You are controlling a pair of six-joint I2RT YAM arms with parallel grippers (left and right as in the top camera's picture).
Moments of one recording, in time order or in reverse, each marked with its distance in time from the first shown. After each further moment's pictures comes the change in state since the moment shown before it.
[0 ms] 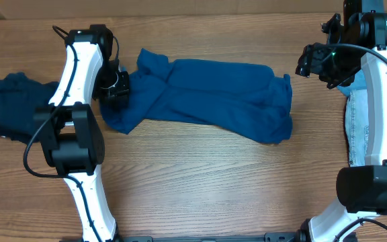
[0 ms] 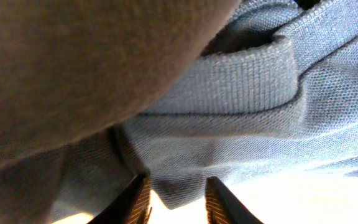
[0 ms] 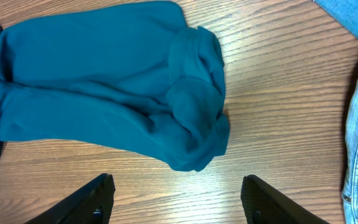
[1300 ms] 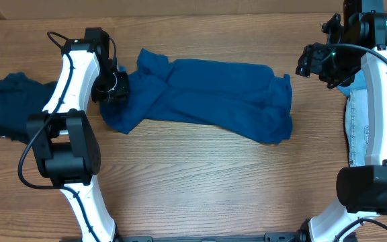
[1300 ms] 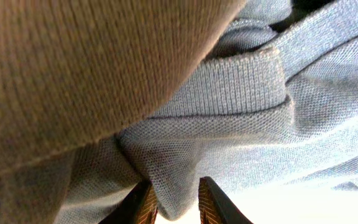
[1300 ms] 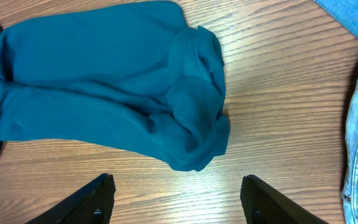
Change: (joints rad) left arm 0.008 -0.102 -0.174 0.202 0.039 -0.003; right arm 0.000 0.000 0.000 -0.001 0.000 0.000
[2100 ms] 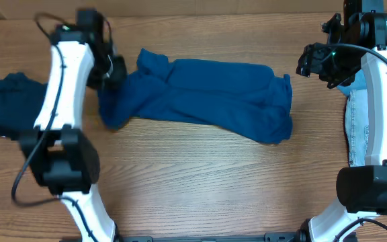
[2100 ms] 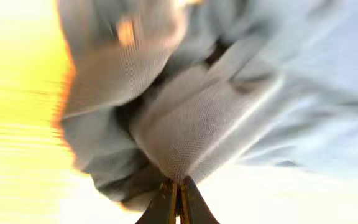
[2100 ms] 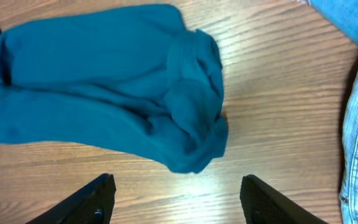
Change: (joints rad) left arm -0.015 -0.092 0.198 -0.124 -0.004 0.029; right arm 0.000 0.000 0.000 0.011 0.007 0.000
